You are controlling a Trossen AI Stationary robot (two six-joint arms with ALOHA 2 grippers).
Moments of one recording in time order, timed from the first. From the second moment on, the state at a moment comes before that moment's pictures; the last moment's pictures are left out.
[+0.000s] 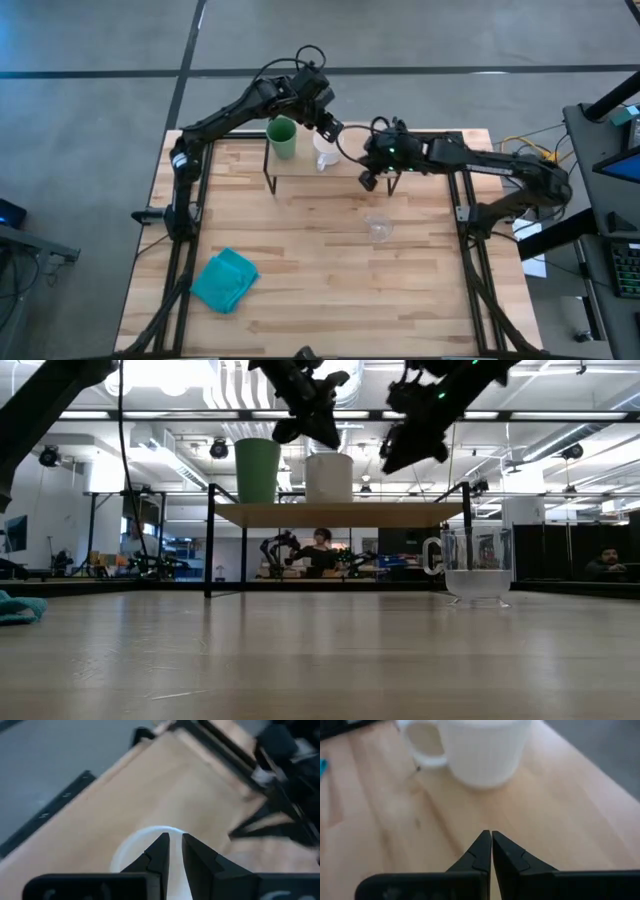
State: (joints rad) left arm 0.48 1.97 2.23 -1.05 0.10 -0.30; right arm -0.32 1.34 1.09 -0.47 0.13 0.15
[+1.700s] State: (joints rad) left arm 0.19 1.78 2.24 -0.99 0.12 -0.14; right arm -0.15 1.45 1.14 -0.99 -0.13 -0.09
